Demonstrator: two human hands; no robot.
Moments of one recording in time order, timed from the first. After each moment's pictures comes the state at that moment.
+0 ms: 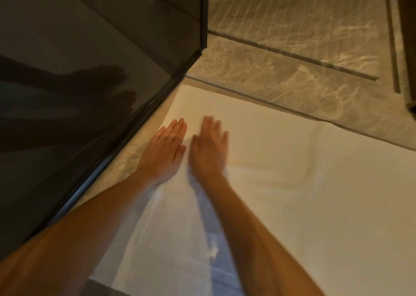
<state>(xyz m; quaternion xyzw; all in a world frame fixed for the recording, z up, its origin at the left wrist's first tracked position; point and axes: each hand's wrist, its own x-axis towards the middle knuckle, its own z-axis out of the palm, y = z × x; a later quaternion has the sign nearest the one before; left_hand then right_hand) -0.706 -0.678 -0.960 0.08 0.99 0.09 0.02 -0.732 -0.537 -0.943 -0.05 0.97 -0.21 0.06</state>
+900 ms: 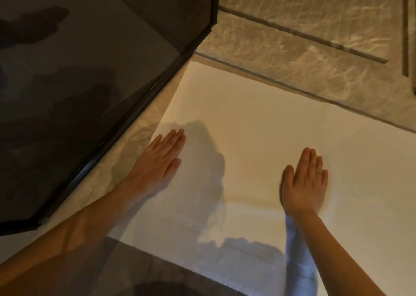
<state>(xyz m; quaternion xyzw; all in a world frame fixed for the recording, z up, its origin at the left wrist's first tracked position) -0.605 -0.690 -0.954 0.14 0.99 0.10 0.03 -0.636 -0.330 -0.947 0.11 0.99 -0.08 0.06</state>
